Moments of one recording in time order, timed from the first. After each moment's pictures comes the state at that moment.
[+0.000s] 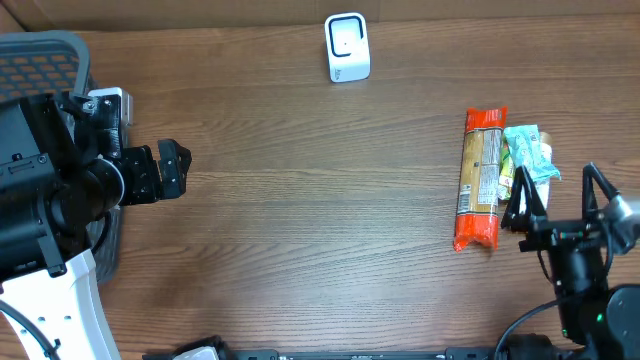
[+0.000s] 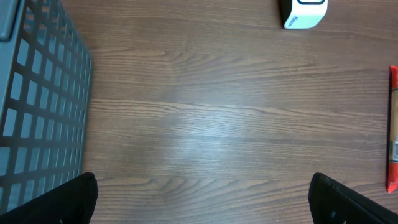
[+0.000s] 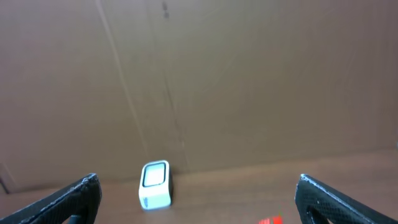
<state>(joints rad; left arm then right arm) 0.28 1.26 1.76 -1.44 0.24 0.11 0.02 0.29 0.55 -0.14 -0.06 0.23</state>
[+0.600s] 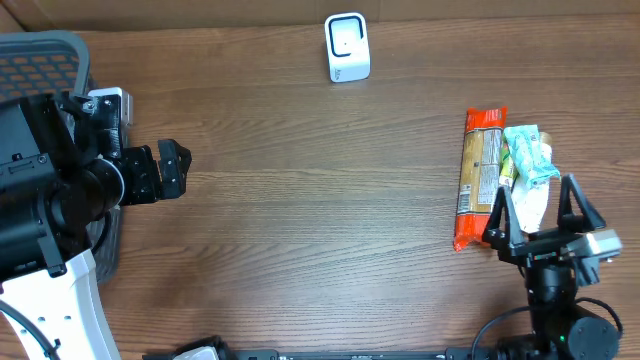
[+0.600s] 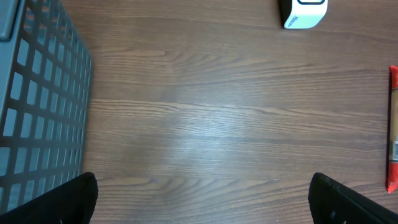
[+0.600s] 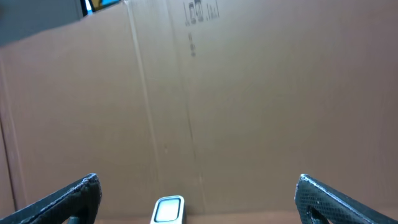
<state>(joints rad) 0.28 1.26 1.76 -1.44 0.24 0.11 0.07 0.11 0.15 0.33 -0.07 0.23</state>
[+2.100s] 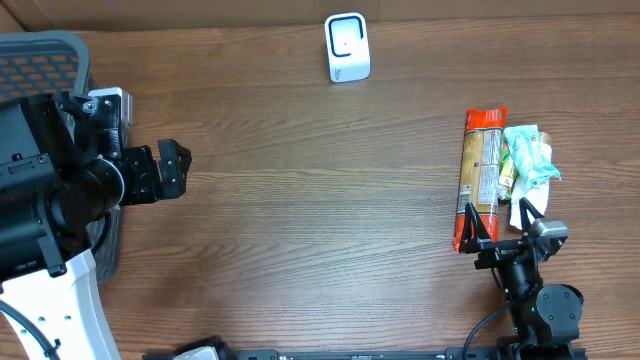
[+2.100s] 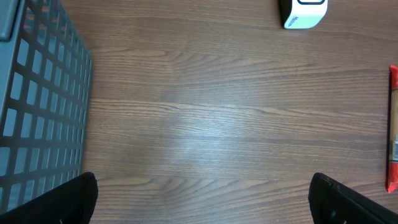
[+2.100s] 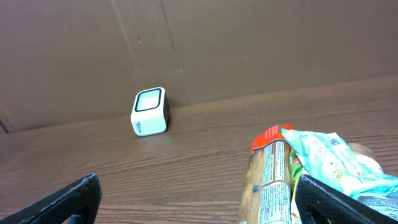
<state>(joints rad) 0.28 1.26 1.76 -1.44 0.24 0.11 0.09 0.02 0.02 -0.03 -0.06 0.23</state>
